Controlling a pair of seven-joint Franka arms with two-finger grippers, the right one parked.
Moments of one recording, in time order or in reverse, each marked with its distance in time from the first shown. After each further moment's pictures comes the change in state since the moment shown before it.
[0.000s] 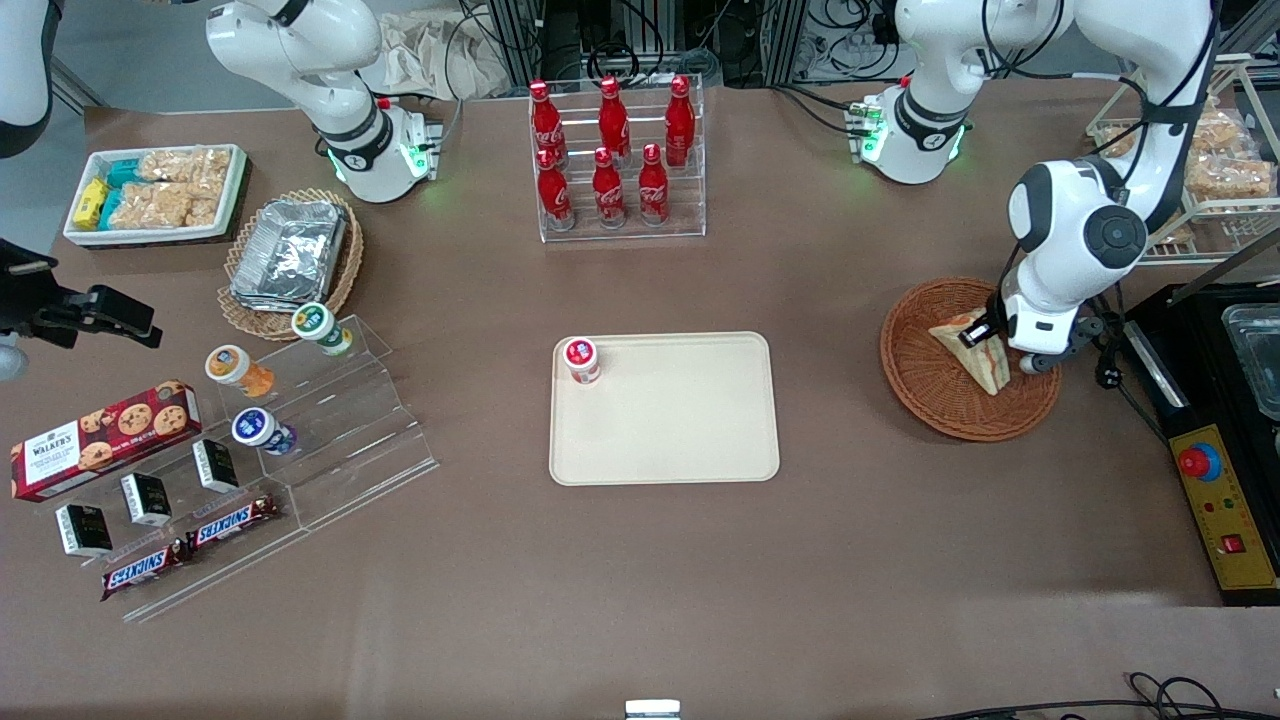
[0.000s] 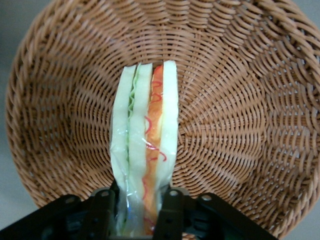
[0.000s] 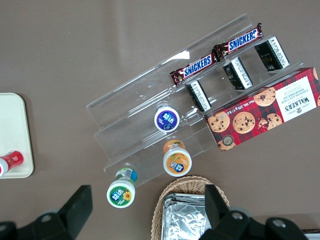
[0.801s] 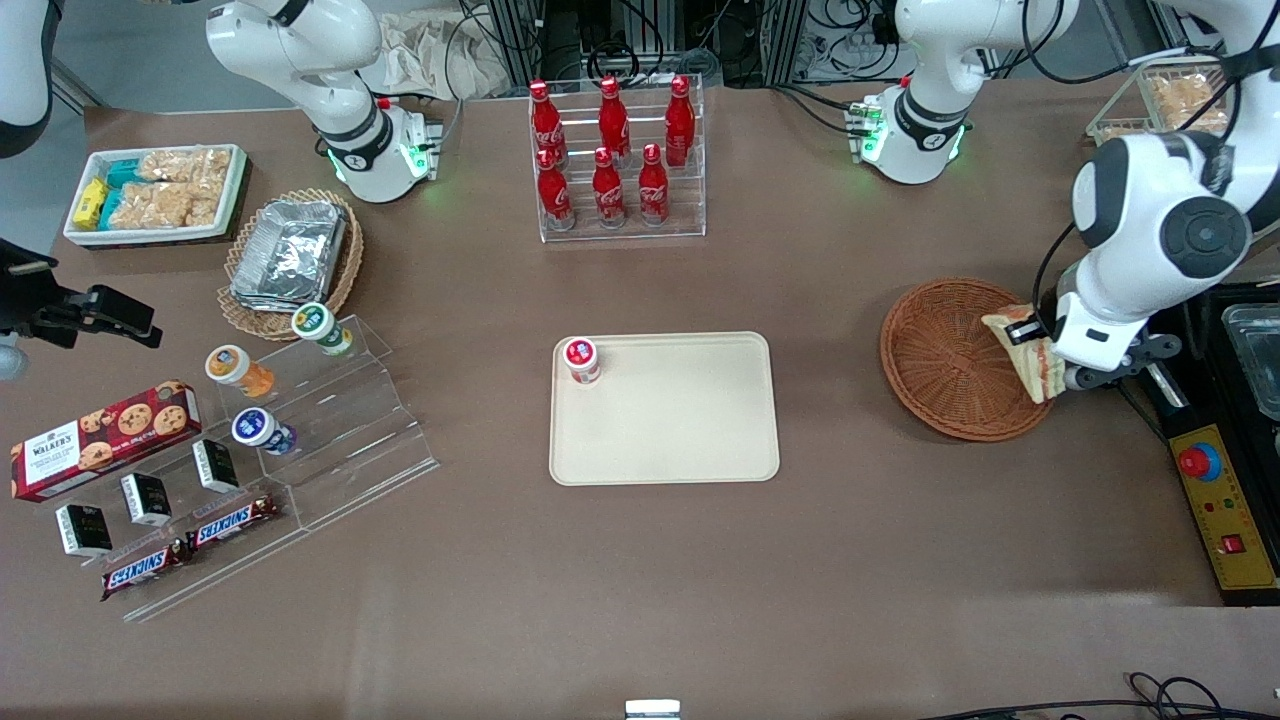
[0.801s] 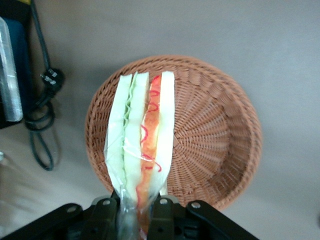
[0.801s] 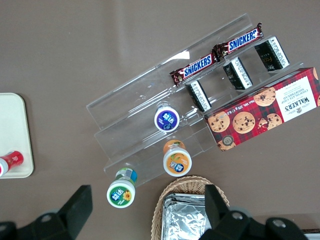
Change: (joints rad) arm -0.003 -0.044 -0.052 0.438 0.066 -0.565 0.141
